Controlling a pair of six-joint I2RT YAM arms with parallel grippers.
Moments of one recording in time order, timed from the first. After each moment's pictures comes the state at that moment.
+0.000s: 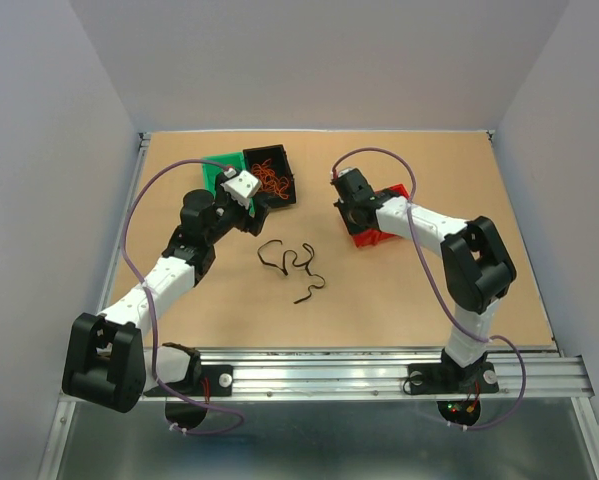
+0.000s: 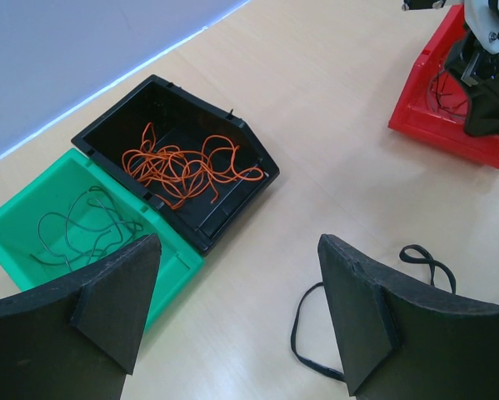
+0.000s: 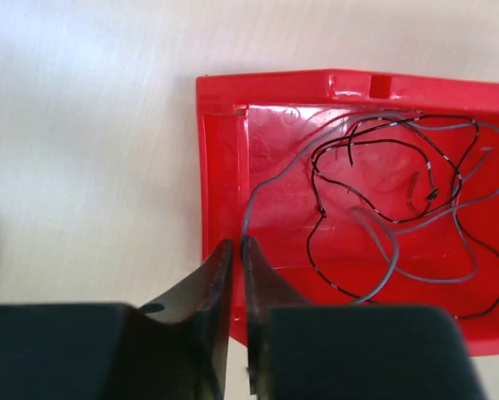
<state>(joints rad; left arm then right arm) -0.31 1.20 0.69 0.32 0.31 0.23 0.58 1.85 1.33 -0.47 0.31 0.09</state>
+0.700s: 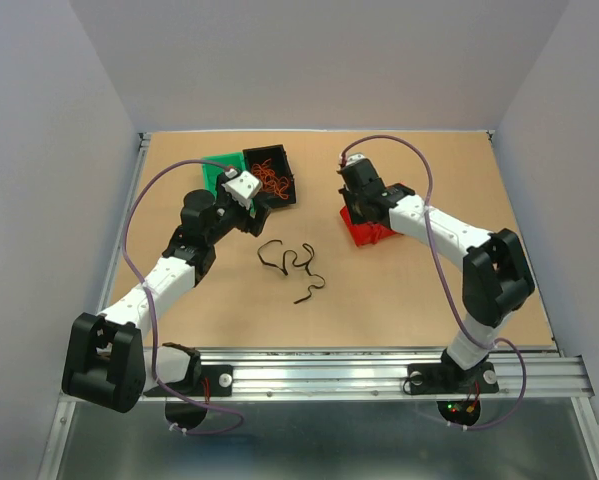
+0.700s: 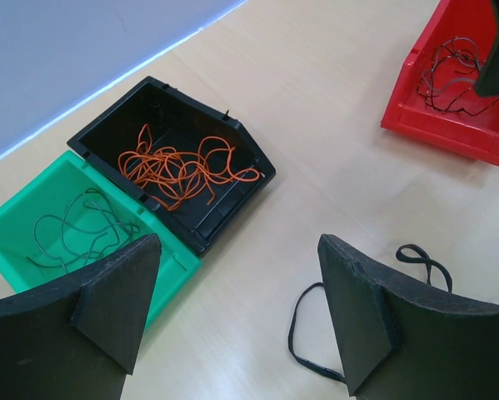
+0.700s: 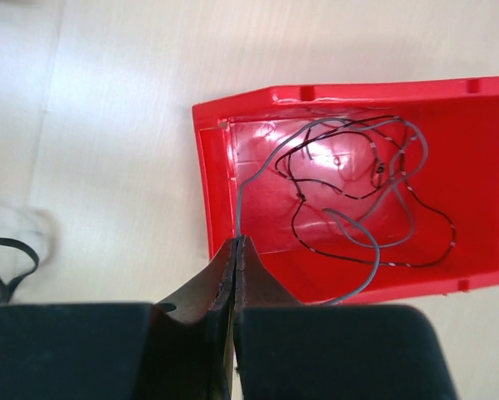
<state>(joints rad) -0.31 1.20 0.69 0.32 0.31 0.23 0.58 1.76 1.35 -0.49 0.33 0.14</state>
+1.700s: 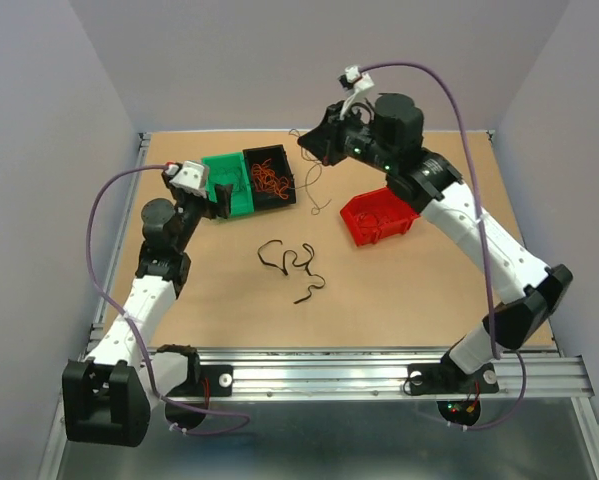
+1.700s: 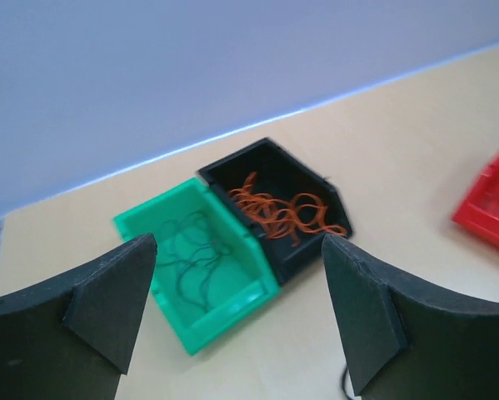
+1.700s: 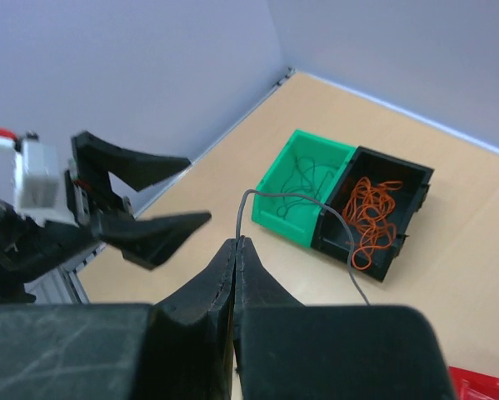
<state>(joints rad) -0.15 1.01 0.63 0.43 0.26 0.10 0.64 1.55 1.78 -0.29 -0.25 0.29</state>
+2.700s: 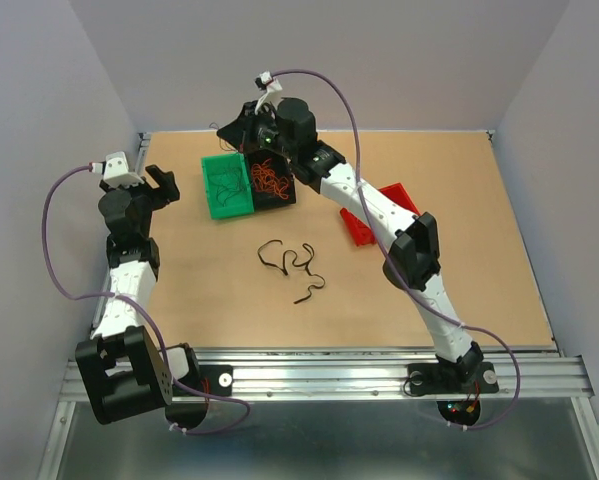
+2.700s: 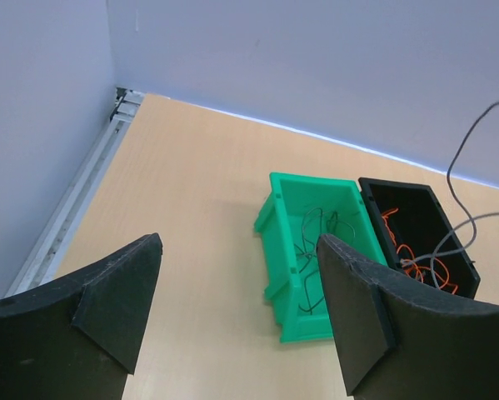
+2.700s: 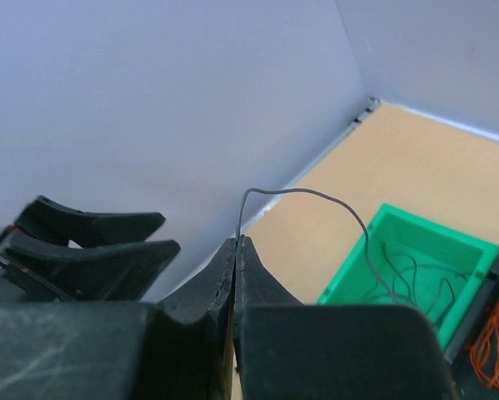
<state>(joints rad) 0.26 1.15 0.69 0.43 0.17 -0.25 0.75 2.35 2.41 -0.02 -0.27 0.50</state>
